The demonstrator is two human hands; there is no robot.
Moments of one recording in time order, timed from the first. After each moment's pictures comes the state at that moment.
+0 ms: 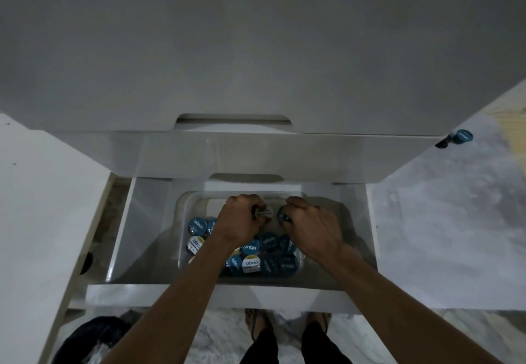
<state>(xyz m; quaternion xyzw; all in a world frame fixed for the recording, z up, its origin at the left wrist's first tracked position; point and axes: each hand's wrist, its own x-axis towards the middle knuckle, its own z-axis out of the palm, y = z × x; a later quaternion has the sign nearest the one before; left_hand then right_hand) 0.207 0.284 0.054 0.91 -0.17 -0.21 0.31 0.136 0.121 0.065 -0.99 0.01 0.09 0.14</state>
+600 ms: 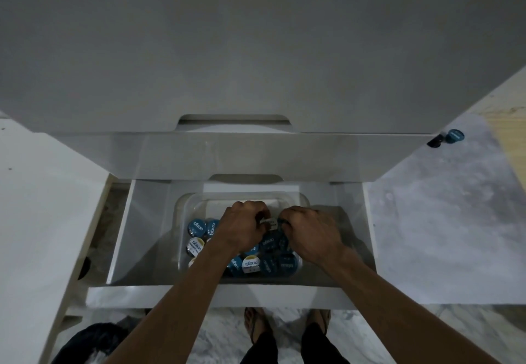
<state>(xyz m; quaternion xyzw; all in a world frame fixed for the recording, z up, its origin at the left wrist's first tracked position) 0.200 0.285 0.054 0.91 -0.24 -0.23 0.24 0.127 0.125 0.066 -0.98 0.02 0.12 0.15</state>
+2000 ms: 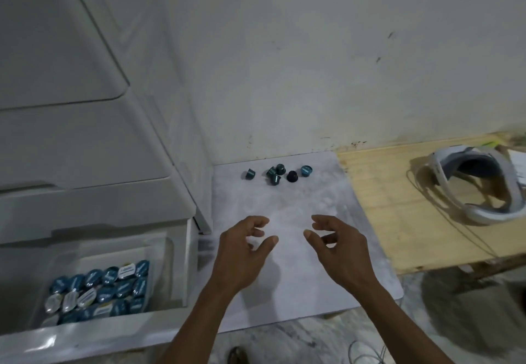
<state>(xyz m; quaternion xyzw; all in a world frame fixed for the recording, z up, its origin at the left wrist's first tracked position) 0.027 -0.017 0.159 0.85 -0.19 -0.12 0.48 -0.074 -0.198 0.160 -0.83 0.27 -0.14 0.47</state>
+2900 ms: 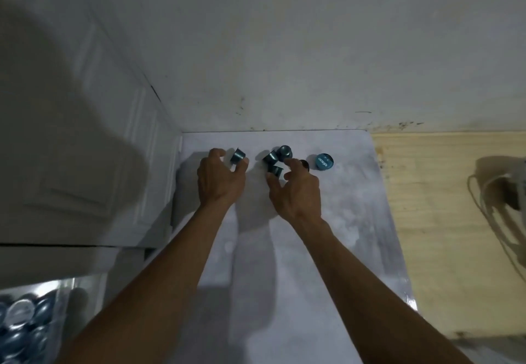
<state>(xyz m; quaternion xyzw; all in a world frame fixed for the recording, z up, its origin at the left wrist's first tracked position) 0.255 -0.136 0.013 0.91 0.08 -0.12 0.40 0.175 -0.254 0.040 -0.85 0.33 0.00 0.41</state>
